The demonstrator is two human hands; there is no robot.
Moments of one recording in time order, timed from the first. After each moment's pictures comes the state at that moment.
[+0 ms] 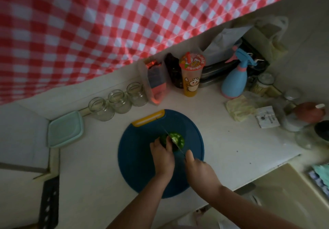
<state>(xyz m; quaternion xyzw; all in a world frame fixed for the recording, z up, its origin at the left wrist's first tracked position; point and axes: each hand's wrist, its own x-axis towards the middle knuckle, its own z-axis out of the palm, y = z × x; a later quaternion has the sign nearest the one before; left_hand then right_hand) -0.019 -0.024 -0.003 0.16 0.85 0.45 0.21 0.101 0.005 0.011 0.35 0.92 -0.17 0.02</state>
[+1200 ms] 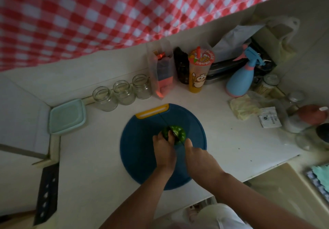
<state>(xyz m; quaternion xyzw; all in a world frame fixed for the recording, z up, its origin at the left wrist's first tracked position) -0.025 -0.033 -0.013 0.17 0.84 0.48 0.21 0.078 0.003 0.055 0.36 0.89 -0.25 0.13</state>
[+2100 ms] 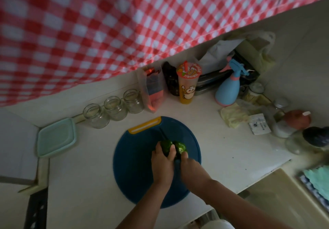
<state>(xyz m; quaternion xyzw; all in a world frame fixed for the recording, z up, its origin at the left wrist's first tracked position) -0.021 -0.028 -0.011 0.22 0.84 0.42 0.25 0.068 0.016 0.011 0.42 0.83 -0.33 0.13</state>
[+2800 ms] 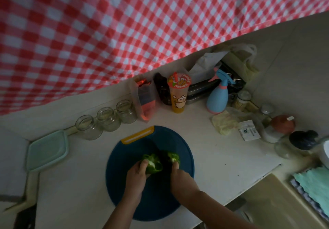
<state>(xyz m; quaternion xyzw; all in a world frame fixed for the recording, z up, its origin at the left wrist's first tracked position) -0.060 -0.062 0.005 0.07 0.73 0.55 0.40 0.067 0.007 0.007 0.44 0.82 -0.33 0.14</state>
